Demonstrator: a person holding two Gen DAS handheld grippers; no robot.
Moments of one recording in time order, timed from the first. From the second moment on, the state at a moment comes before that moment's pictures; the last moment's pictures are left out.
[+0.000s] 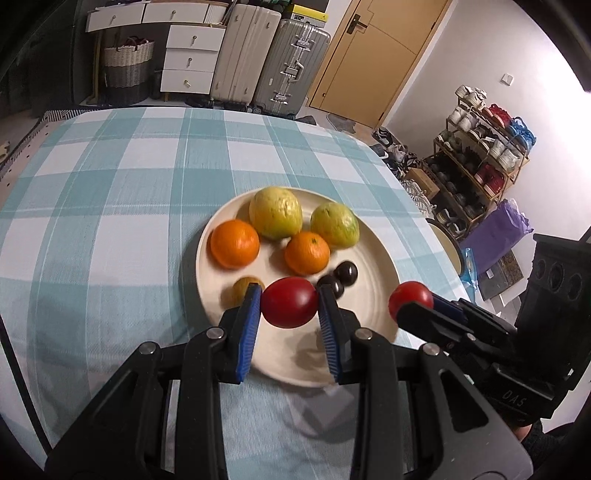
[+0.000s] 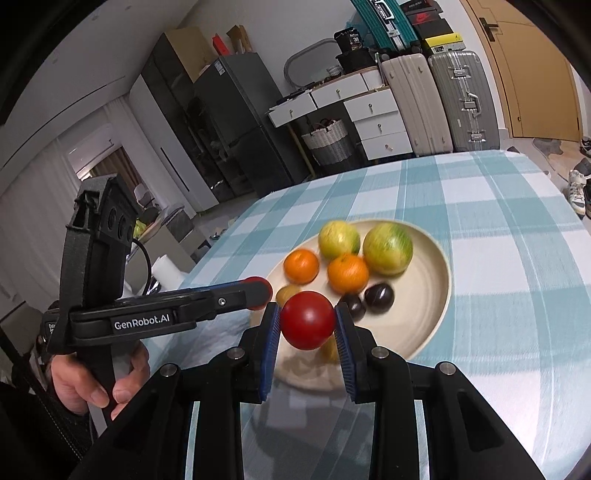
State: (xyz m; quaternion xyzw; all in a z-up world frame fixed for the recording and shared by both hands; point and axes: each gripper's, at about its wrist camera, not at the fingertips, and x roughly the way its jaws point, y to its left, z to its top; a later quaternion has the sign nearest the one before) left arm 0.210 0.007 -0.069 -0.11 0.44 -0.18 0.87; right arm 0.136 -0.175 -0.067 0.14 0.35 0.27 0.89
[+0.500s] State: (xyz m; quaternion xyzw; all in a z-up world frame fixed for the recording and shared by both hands) left arm 0.243 -0.012 -0.089 -0.10 0.46 -0.19 0.86; right arm 0.175 -0.190 -0.077 0.14 0.36 0.23 0.89
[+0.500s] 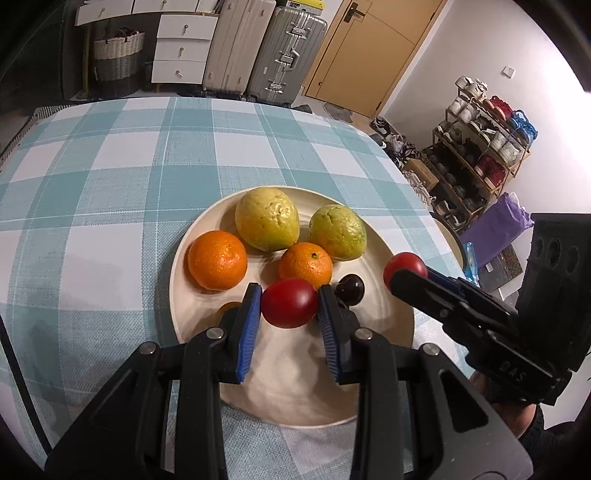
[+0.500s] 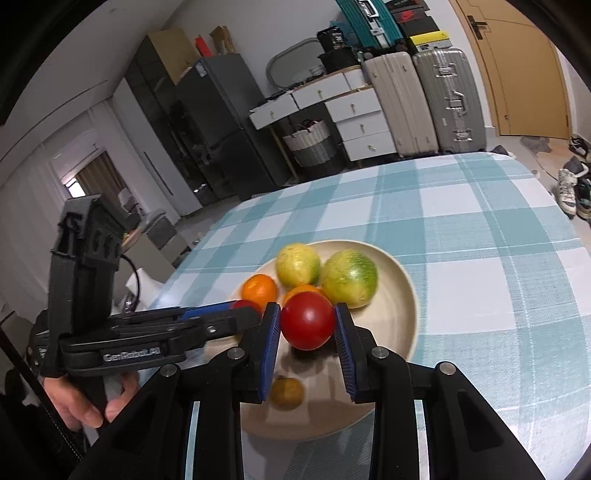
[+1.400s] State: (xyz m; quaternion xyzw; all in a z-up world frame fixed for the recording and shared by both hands) left arm 0.246 -0.006 -0.094 -0.12 0.44 -0.19 0.87; right arm 0.183 -0.205 -0.075 0.14 0.35 0.18 0.91
